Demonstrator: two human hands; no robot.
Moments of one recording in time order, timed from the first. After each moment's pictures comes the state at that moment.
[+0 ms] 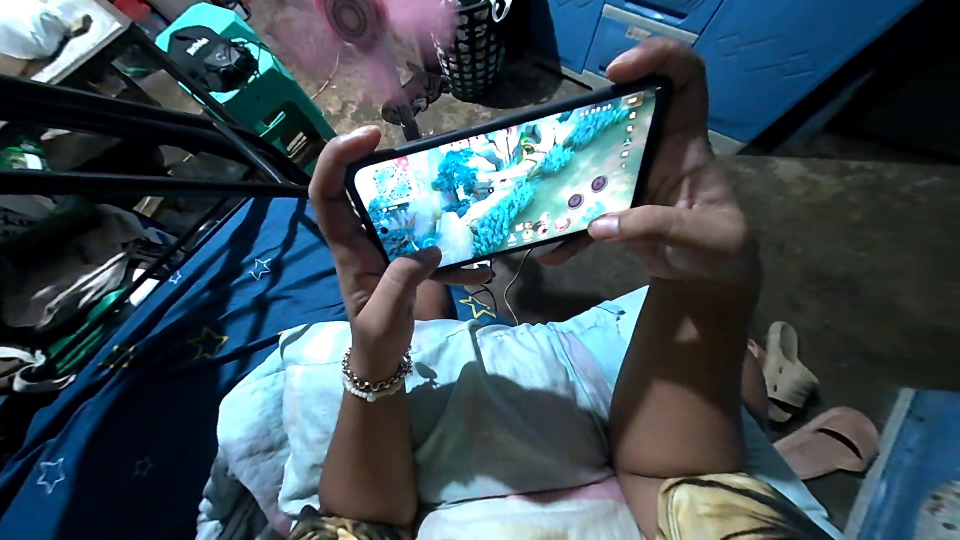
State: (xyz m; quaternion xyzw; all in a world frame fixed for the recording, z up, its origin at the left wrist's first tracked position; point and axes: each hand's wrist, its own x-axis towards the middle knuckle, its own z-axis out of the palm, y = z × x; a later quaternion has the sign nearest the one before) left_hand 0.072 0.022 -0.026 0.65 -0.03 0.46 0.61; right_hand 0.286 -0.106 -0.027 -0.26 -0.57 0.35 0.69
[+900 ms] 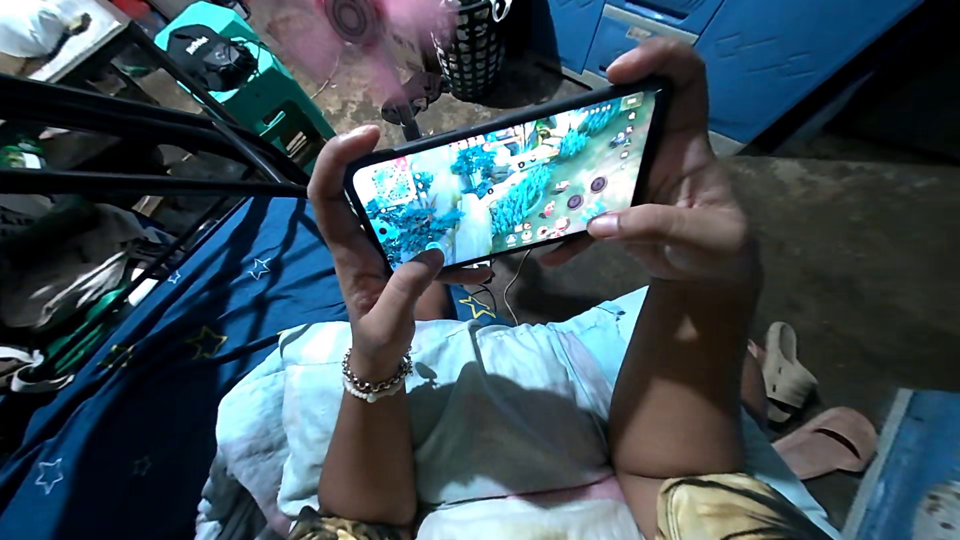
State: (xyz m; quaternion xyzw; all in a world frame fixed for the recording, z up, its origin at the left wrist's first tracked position) left_hand 0.071 0.022 -0.025 0.65 -0.03 0.46 0.60; right_hand 0.286 -0.106 -0.027 -0.25 -0.57 0.36 0.70
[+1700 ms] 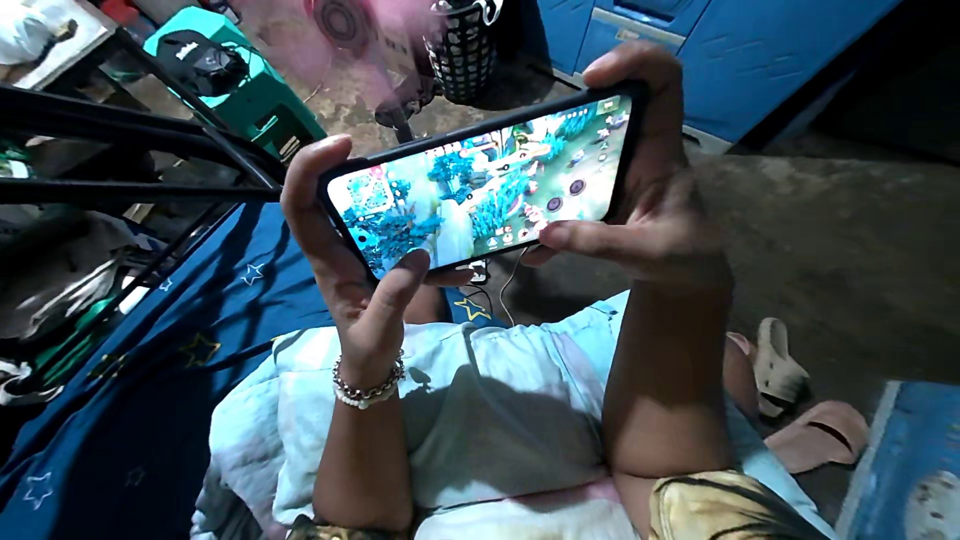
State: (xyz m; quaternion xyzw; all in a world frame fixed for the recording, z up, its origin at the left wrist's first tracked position) left_hand 0.072 0.018 -0.023 0.65 -0.02 0.48 0.58; right_hand 0.278 -0.096 -0.028 -0.31 -0.61 0.23 0.70
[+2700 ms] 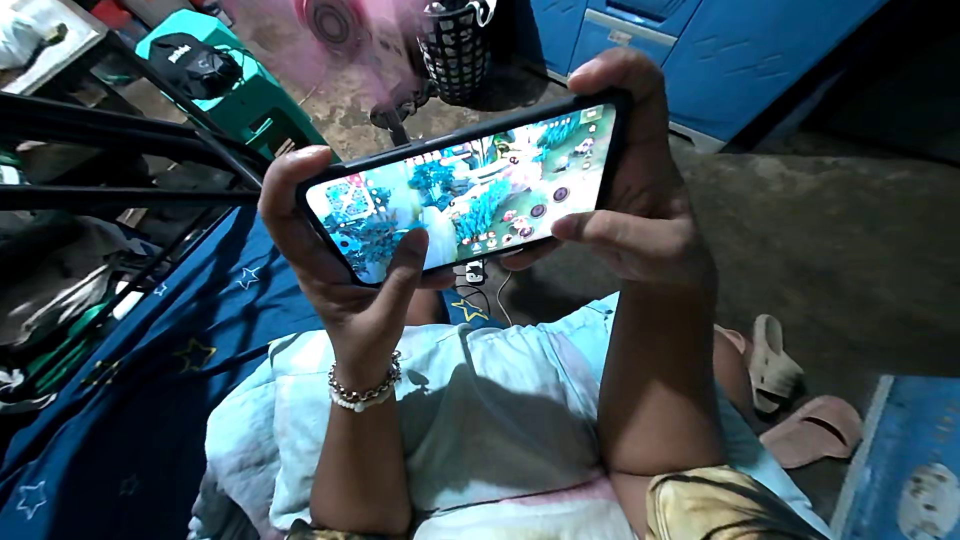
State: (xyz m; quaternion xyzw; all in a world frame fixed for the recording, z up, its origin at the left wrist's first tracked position) left_hand 0.075 0.021 -0.025 0.70 0.03 0.54 0.47; right_hand 0.277 -0.098 -0.028 -0.24 -0.59 0.32 0.70
